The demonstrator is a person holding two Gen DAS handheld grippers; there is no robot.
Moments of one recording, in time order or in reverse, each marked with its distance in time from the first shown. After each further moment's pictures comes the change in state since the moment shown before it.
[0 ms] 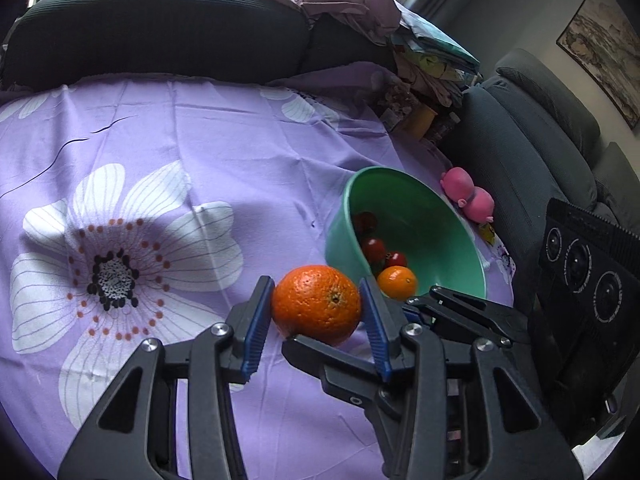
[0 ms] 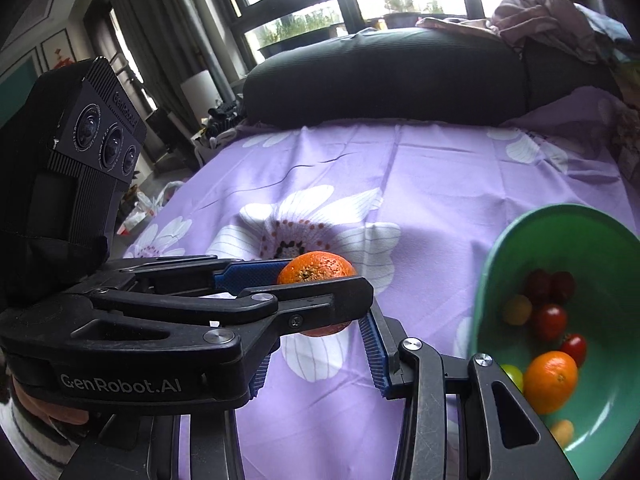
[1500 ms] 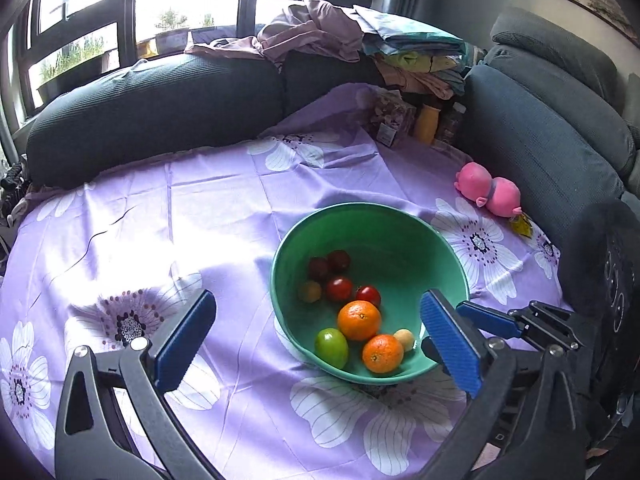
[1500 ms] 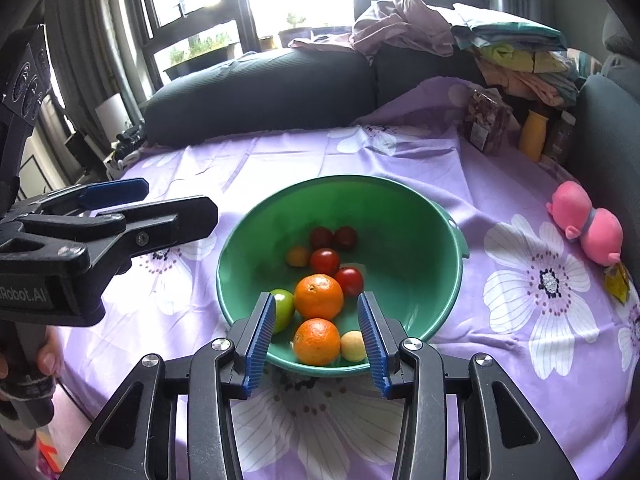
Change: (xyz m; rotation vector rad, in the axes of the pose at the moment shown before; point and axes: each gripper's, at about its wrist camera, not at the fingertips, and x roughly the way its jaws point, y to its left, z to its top) left arm -0.001 -0.109 0.017 0.179 -0.100 0.271; right arm -0.109 -0.084 -0.031 0.093 -0.019 -0.320
